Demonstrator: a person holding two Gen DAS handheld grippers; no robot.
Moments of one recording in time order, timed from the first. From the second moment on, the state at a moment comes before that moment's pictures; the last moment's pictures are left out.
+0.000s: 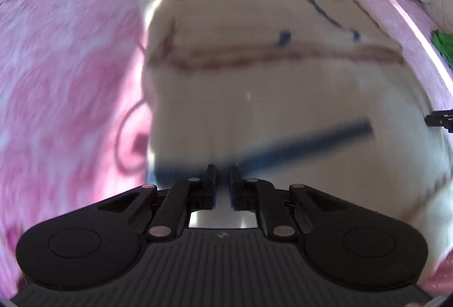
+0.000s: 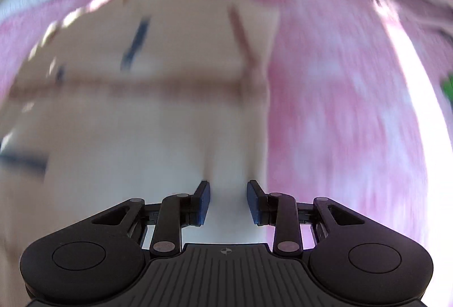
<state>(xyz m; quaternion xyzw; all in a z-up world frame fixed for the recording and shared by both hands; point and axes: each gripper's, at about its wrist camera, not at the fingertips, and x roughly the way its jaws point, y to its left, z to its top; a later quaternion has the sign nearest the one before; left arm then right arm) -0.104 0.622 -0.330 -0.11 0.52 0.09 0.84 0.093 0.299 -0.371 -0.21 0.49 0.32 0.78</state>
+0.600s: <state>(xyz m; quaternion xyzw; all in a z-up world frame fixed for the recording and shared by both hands) -0.147 0.571 -0.318 -0.18 0.58 0.12 0.79 -0.006 0.277 -0.363 -0.21 0.54 0.25 0.78</state>
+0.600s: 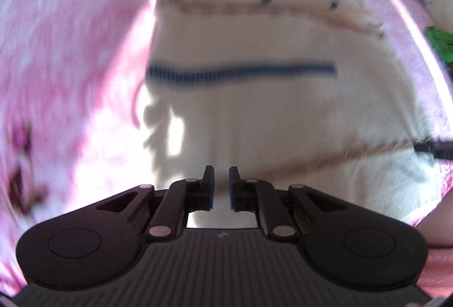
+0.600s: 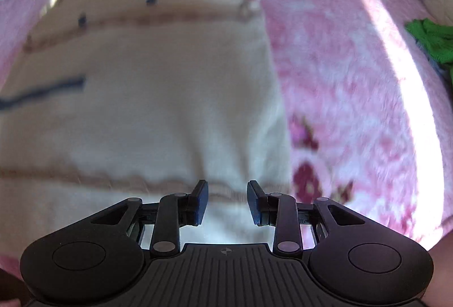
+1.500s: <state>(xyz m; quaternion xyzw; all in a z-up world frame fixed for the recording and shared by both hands) -0.225 0.361 -0.077 -0.14 0.50 0.21 0.83 -0.123 0.129 -0.141 -0.14 0.47 0.32 0.81</state>
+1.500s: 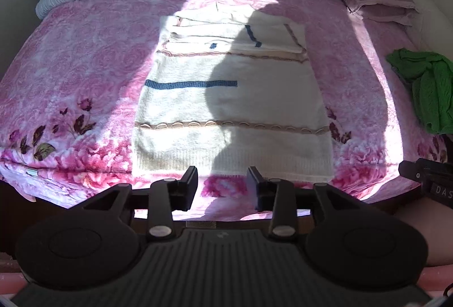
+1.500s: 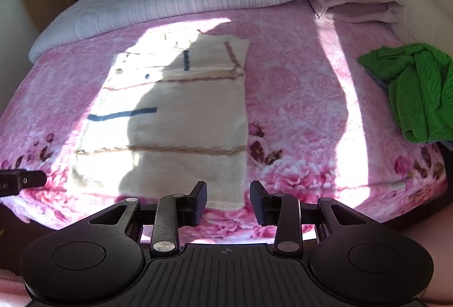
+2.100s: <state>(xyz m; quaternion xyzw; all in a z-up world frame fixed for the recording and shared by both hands) -0.289 0.309 -0.067 -0.08 0.49 0.21 0.84 -0.192 0.098 -0.146 -0.14 0.51 0.33 0.78</state>
